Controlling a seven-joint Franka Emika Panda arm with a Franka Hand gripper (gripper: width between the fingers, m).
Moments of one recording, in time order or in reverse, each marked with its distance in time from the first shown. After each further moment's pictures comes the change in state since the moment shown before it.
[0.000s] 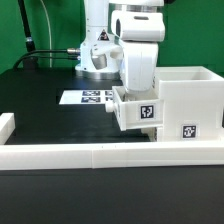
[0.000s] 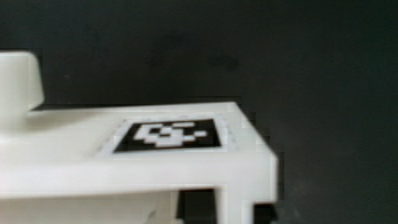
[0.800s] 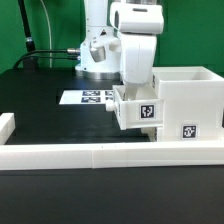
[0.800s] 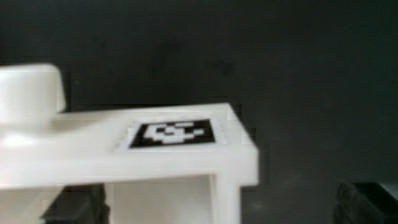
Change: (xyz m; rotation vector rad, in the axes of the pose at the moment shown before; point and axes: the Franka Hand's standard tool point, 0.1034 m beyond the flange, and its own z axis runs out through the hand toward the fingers) arm -0.011 0.000 -0.020 0.015 -0.016 0.015
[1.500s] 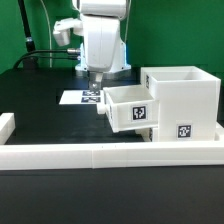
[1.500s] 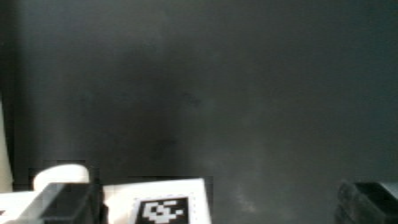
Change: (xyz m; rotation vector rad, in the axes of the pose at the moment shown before) arm -0.060 -0.004 -0.013 0.025 -0.001 -0.060
